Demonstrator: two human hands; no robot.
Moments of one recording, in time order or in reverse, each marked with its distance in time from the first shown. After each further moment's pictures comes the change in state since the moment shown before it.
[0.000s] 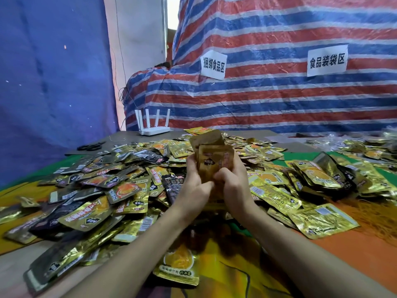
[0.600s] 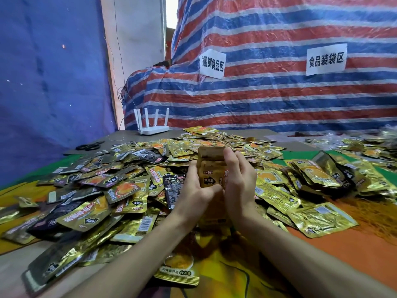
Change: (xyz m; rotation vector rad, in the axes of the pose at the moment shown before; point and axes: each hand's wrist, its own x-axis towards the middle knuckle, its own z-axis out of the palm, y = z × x) left_hand -0.010 -0.002 0.003 -0.198 -0.034 -0.025; right_hand -0.008 -0.008 0.008 0.013 0.277 -0.016
